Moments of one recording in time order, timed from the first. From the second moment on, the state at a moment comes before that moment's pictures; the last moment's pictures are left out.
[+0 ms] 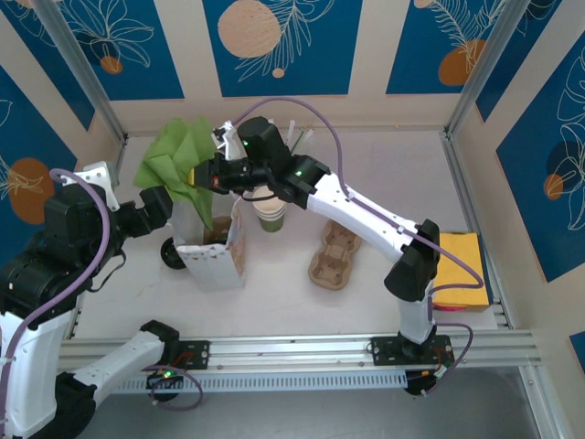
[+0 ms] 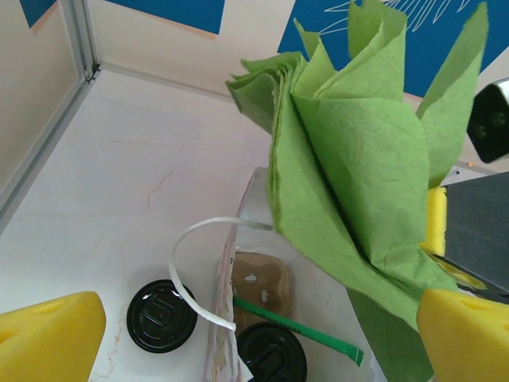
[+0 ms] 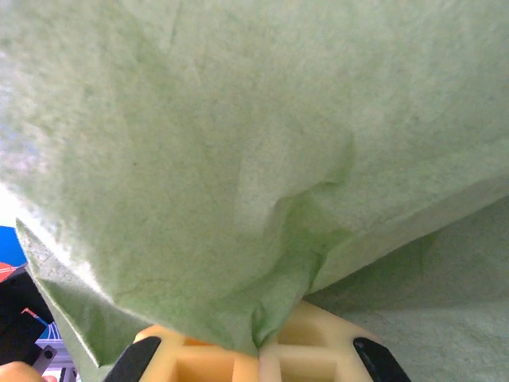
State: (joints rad) left arm -0.42 0.88 1.63 -1.28 -0.32 -0.50; right arm 0.93 1.90 2.00 -0.41 -0.50 0.97
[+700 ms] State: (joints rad) left arm -0.42 0.87 1.63 -1.28 -0.32 -0.50; right arm 0.94 1.88 1.90 -0.43 -0.44 0.95
